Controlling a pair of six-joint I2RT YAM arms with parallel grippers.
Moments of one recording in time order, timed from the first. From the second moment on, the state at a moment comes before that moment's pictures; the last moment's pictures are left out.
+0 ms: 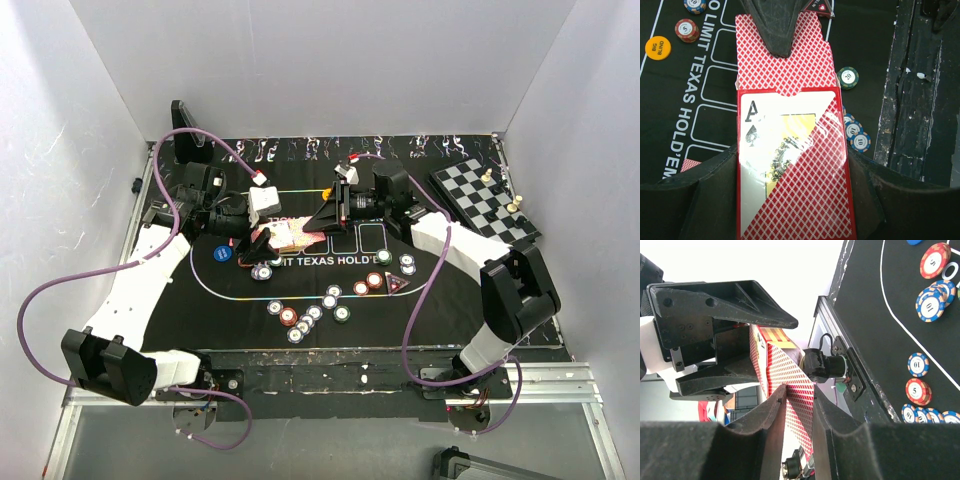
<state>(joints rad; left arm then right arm) -0.29 1.27 1.30 -0.96 0.84 0.78 0.59 1.63 1.14 0.20 -0.95 1.13</state>
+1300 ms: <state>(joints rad) -0.29 1.22 1.22 -0.78 0.90 0.63 0.47 1.52 1.11 0.16 -0.97 1.12</state>
